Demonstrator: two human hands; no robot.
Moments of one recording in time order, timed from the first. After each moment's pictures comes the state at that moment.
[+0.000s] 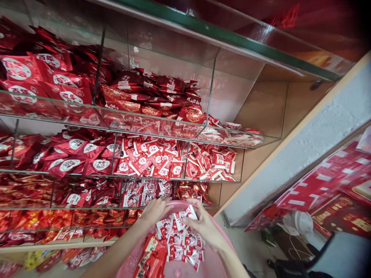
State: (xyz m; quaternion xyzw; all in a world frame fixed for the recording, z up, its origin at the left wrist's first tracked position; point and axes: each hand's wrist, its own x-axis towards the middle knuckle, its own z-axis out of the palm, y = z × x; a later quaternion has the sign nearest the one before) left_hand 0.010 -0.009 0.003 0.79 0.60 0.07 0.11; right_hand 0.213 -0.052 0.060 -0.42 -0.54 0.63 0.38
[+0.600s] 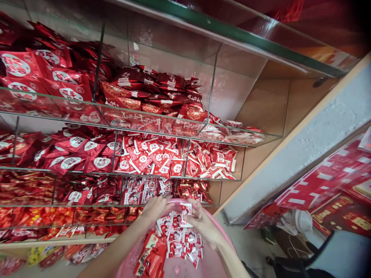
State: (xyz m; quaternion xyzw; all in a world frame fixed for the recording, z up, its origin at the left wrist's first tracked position) left_hand 0.013 -0.010 0.010 0.78 0.61 0.06 0.12; right_hand 0.214 -0.050 0.040 -0.43 -0.46 0.69 0.35
